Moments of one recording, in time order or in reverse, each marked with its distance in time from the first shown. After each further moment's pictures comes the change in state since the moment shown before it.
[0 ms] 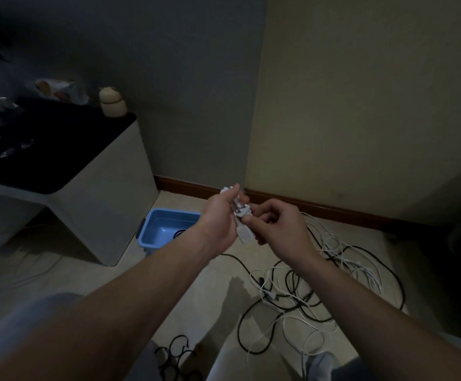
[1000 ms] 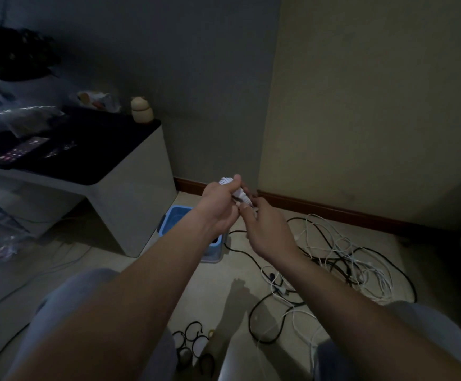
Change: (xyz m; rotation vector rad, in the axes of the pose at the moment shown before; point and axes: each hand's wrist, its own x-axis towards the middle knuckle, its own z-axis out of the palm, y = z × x) left_hand -0.033 0.013 -0.010 -0.001 0.095 0.160; right_hand -0.040 -0.031 0.041 -0.404 -0.007 0.002
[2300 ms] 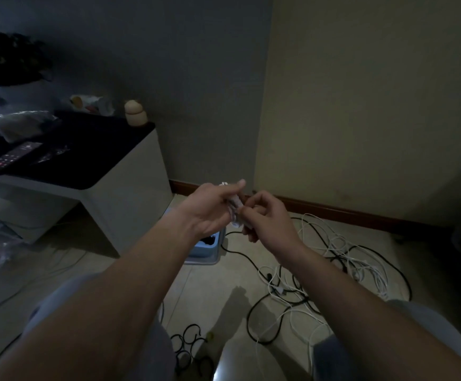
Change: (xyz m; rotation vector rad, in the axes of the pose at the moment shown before) left_hand -0.007 0.014 -0.012 0.185 -0.259 -0.082; right_hand 0.000 0.002 -0.016 0.662 -0.091 -0.016
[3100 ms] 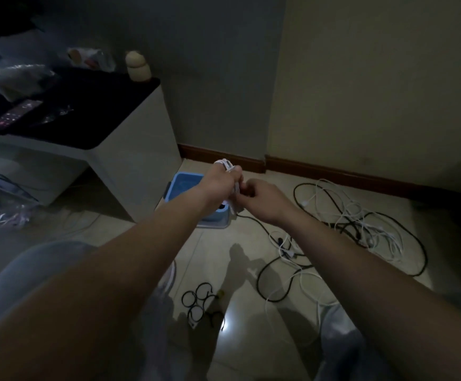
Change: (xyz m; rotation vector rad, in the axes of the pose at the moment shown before) left_hand 0.020 -0.048 -0.039 0.662 0.333 0.091; right_hand 0.021 0.053 0.015 -0.757 -0.237 0.141
